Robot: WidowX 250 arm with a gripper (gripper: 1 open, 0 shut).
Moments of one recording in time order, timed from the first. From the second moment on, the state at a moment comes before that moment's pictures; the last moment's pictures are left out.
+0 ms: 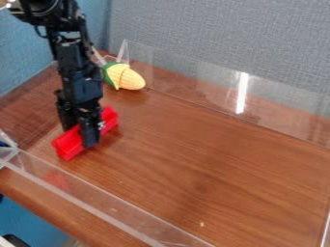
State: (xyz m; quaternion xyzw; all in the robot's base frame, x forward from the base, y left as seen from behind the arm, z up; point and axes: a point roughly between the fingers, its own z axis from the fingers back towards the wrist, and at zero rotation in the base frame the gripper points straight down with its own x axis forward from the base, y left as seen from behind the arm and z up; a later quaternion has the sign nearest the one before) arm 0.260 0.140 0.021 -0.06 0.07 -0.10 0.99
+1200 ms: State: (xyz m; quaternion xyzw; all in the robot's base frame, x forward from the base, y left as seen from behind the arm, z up) arm 0.255 0.139 0.028 -0.05 0.04 0.02 1.00
